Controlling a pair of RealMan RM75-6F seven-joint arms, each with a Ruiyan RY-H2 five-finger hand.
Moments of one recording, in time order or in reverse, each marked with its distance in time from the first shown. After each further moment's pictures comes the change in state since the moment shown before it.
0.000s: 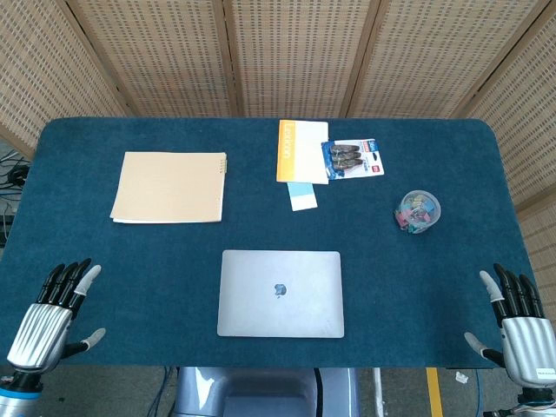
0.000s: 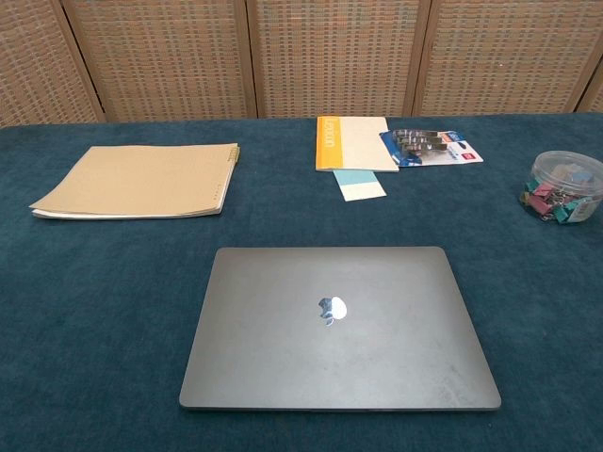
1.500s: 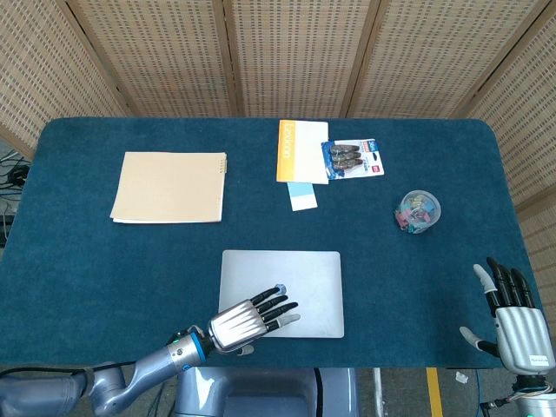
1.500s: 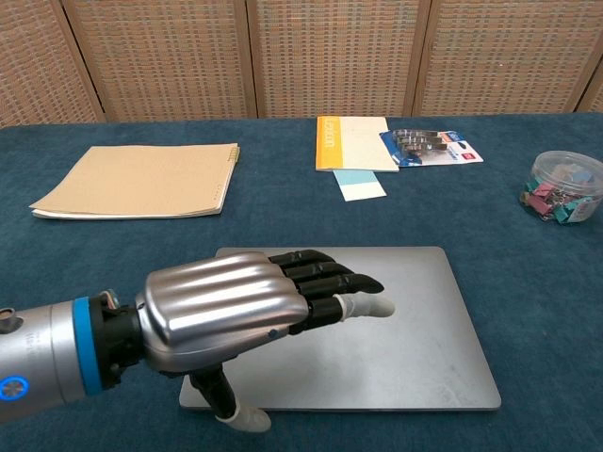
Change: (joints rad) left arm -0.621 -0.524 -0.123 0.241 0.070 -0.731 0.081; right arm 0.041 0.003 0.016 -0.010 0.059 -0.073 0.025
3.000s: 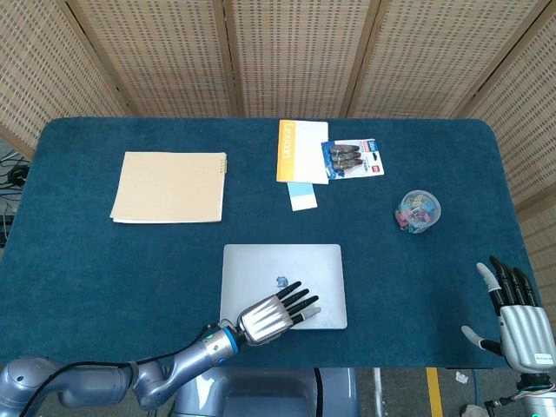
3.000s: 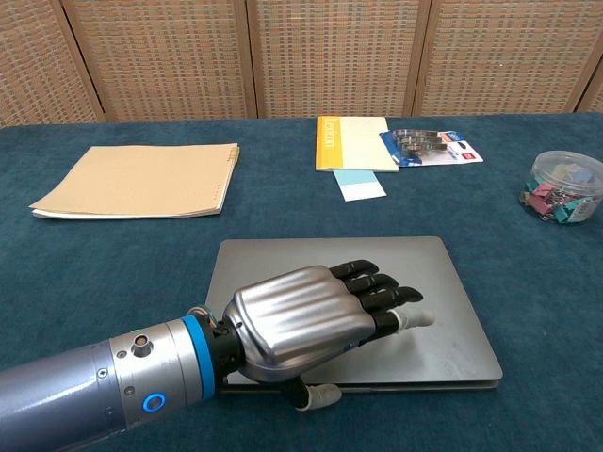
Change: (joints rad) left arm -0.113 -0.230 0.000 0.216 -0.173 0.031 0.218; right arm 0.008 0.018 -0.003 0.006 0.011 -0.005 0.065
